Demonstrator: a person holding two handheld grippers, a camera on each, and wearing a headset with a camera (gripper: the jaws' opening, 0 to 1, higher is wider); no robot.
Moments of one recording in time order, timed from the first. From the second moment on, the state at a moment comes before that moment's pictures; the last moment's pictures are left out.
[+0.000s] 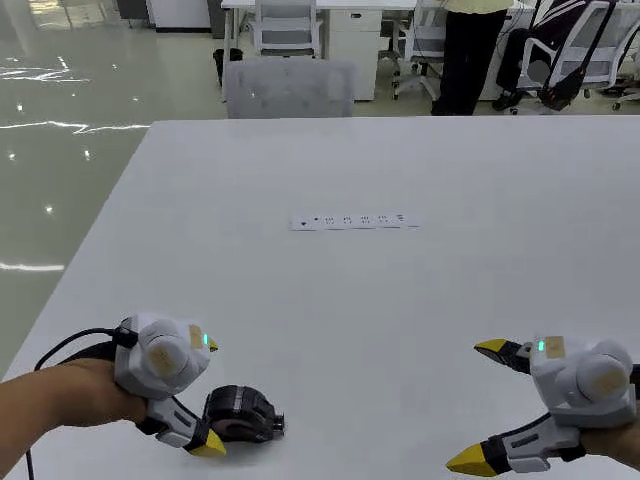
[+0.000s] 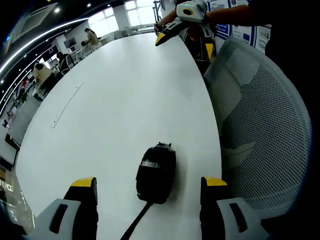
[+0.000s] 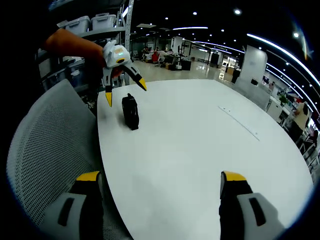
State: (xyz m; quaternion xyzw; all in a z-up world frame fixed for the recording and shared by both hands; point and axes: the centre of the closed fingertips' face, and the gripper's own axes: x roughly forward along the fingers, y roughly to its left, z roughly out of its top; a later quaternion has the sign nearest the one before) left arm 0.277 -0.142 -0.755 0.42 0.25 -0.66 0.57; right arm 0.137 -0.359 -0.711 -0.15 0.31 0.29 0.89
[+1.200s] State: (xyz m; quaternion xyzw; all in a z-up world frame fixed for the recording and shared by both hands) left arm 0.265 -0.151 -0.794 0.45 0.28 -0.69 0.50; right arm 0.212 -0.250 -0.755 -0.17 0.30 0.42 0.84
